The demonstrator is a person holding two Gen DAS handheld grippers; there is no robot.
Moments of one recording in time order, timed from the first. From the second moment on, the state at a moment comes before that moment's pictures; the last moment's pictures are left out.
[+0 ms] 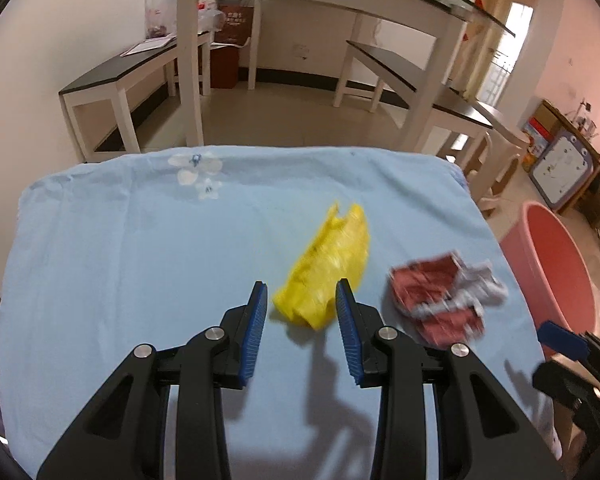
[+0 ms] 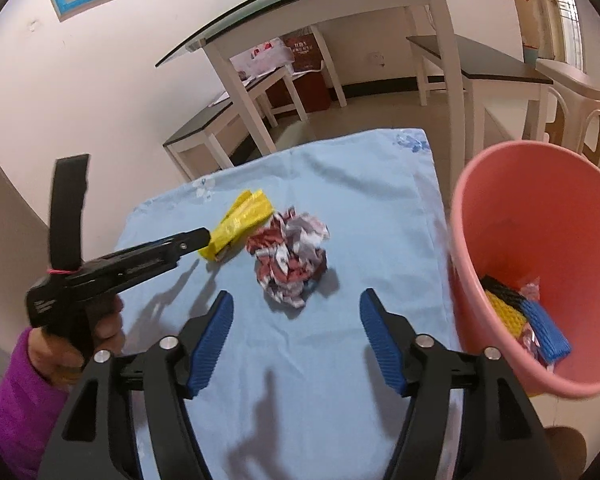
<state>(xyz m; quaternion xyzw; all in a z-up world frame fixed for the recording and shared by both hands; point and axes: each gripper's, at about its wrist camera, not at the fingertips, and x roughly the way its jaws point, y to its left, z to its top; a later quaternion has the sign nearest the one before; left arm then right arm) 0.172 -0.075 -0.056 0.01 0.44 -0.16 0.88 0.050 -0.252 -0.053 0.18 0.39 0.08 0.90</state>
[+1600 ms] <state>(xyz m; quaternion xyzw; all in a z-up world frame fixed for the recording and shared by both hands) 0.016 0.002 -0.012 -0.05 0.38 -0.08 0.92 0.009 -0.142 -0.042 0.07 0.39 0.15 0.91</state>
